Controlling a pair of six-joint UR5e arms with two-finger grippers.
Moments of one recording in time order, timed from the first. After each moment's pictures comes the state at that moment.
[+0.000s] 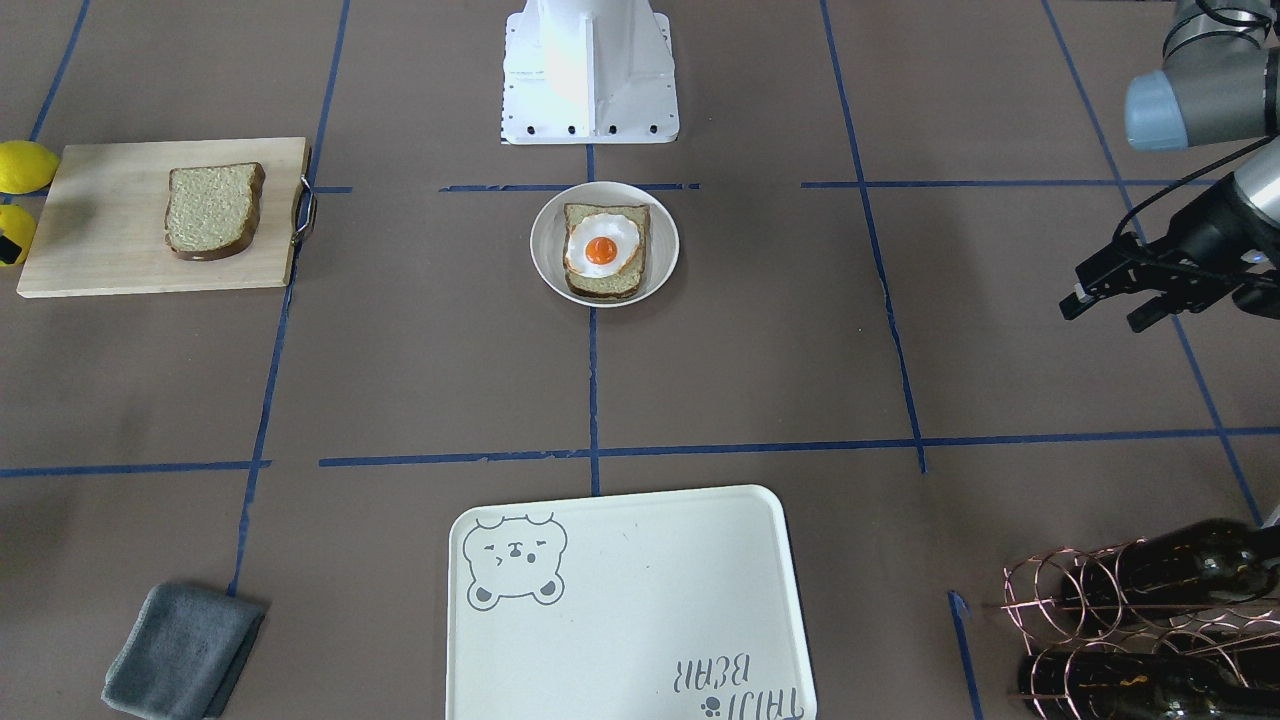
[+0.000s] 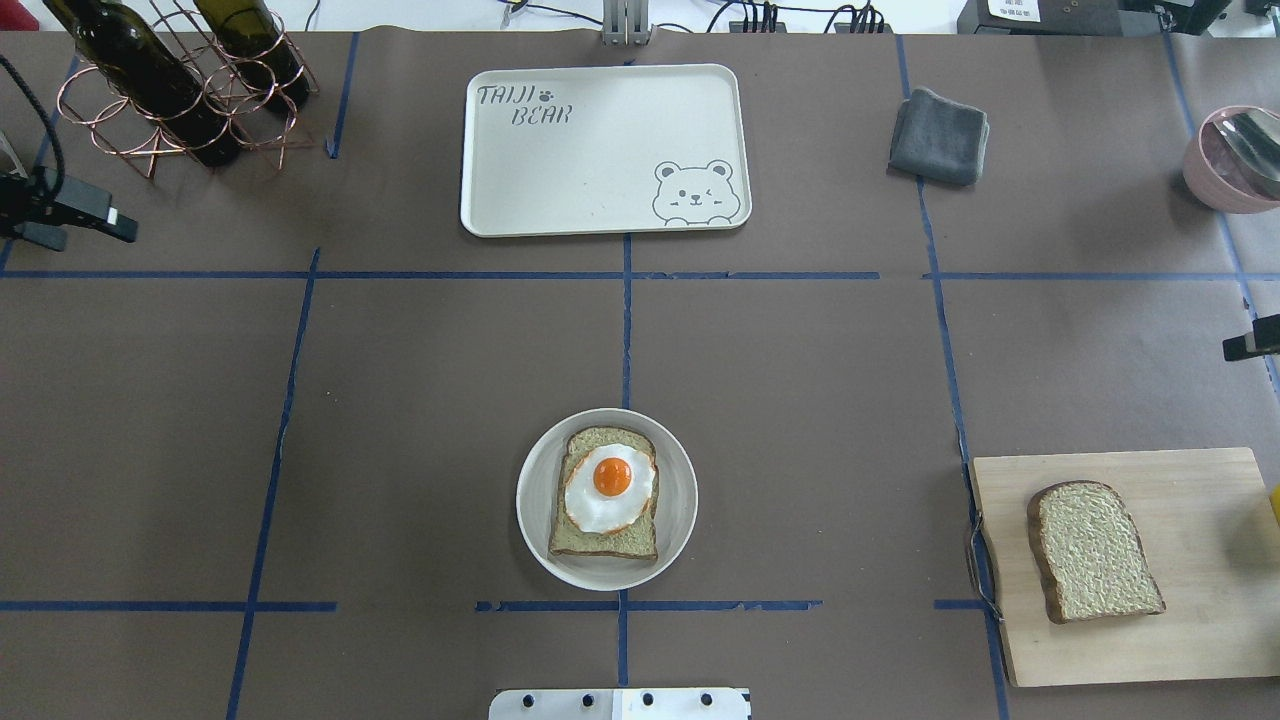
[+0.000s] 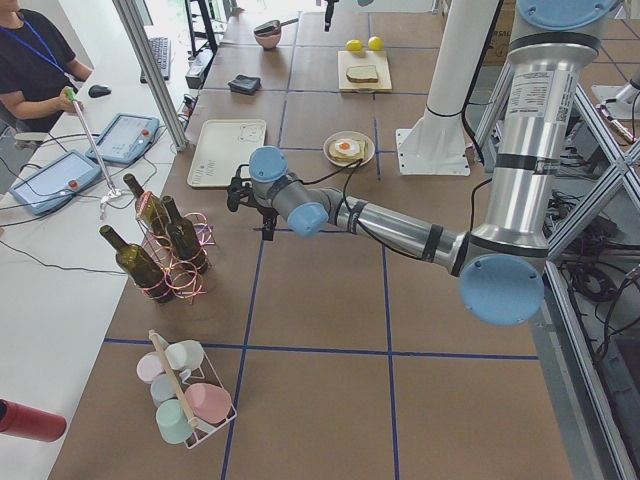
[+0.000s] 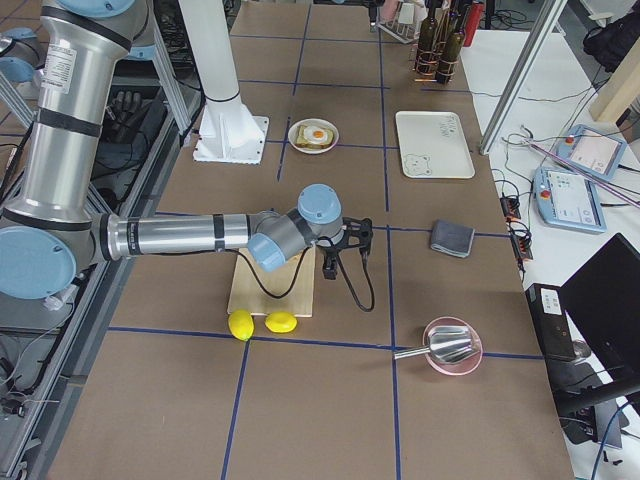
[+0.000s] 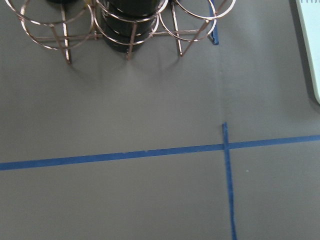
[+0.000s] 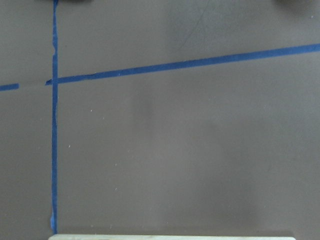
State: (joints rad) left arm -1.16 -1.70 -1.73 -2.09 -2.41 -0.85; right arm 1.21 -1.87 1.89 -0.94 2.40 0.79
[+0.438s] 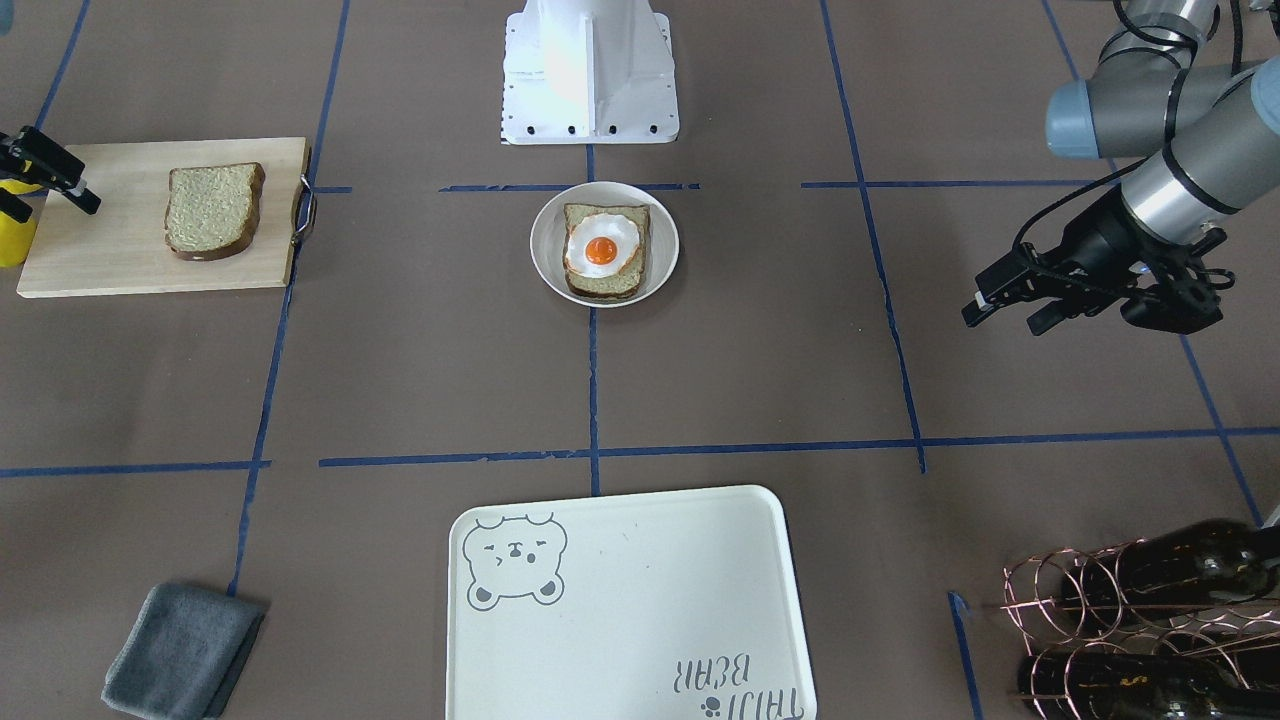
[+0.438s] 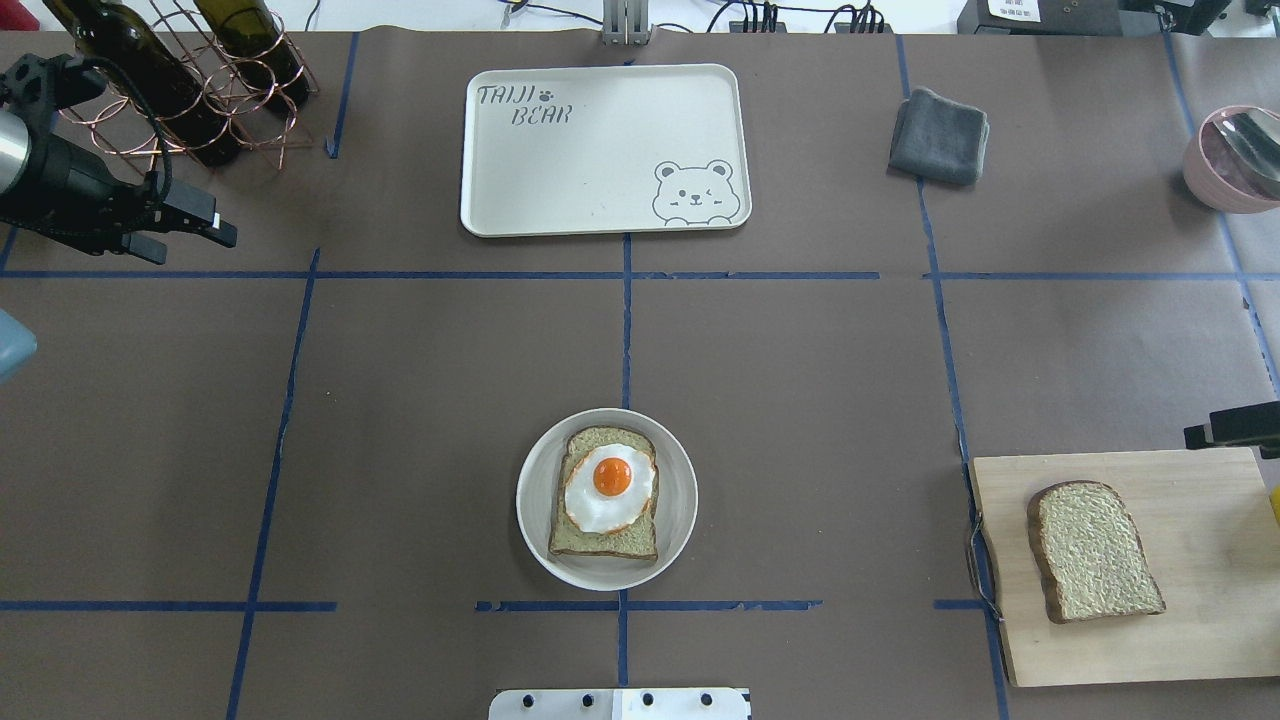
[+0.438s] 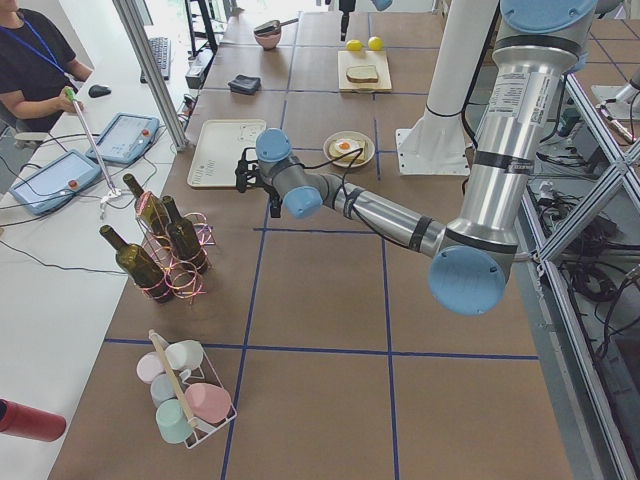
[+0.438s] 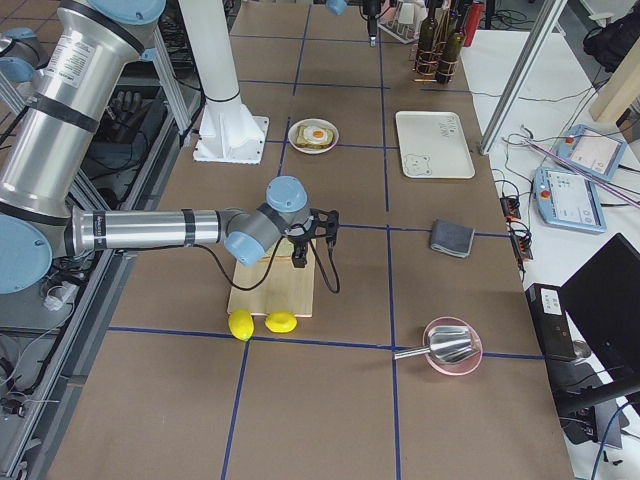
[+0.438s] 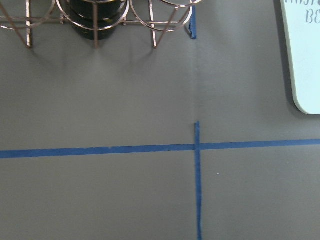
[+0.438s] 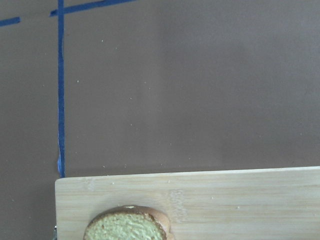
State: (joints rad) left arm -1.07 -1.77 -1.73 -2.12 -2.38 -1.02; right arm 0.96 -2.01 1.97 -0.74 2.24 1.01
